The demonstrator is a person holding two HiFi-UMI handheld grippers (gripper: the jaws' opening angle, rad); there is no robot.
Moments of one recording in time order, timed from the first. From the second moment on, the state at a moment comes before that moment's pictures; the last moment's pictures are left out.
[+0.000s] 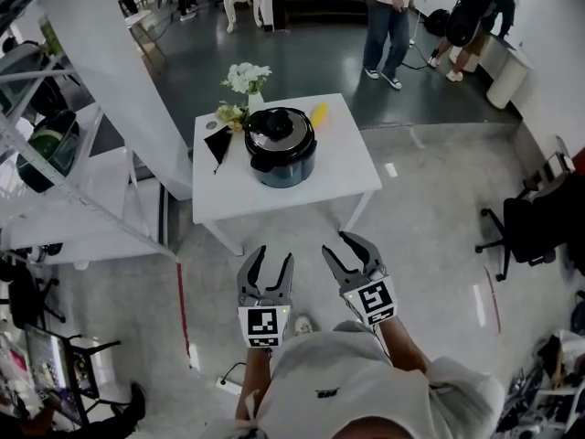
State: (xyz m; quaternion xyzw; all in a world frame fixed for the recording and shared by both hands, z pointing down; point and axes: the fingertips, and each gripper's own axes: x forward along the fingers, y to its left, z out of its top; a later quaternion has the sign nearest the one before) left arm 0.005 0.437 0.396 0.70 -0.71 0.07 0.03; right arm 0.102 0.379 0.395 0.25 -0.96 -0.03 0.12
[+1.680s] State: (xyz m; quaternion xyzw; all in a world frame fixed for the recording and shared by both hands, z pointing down) left arm -0.069 0.200 0.391 0.63 -0.77 0.09 0.05; right arm 0.028 0.126 0.398 0.15 -0.98 -0.03 0.12
